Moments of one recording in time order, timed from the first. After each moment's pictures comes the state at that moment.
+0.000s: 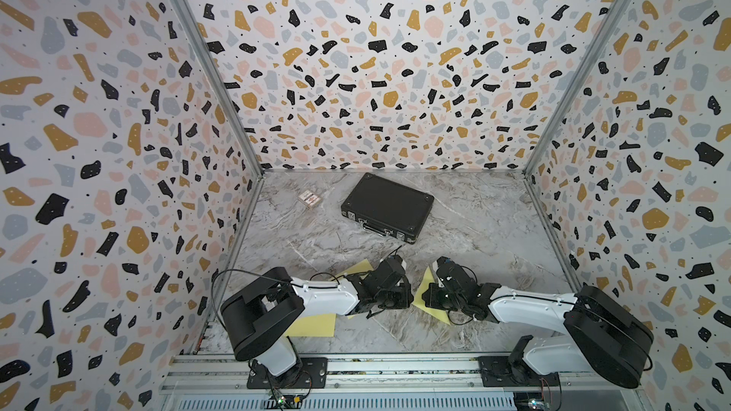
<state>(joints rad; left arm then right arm) -0.97 1.59 0.69 0.08 0.24 -0.91 0.83 1.35 0.43 -0.01 -0.12 0.88</state>
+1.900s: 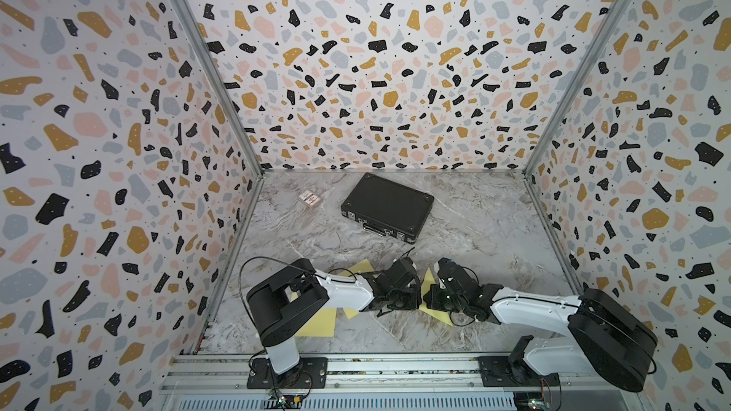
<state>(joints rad) -1.01 1.74 0.78 0.08 0.25 -0.90 0.83 1.32 0.43 -0.03 -0.13 0.88</state>
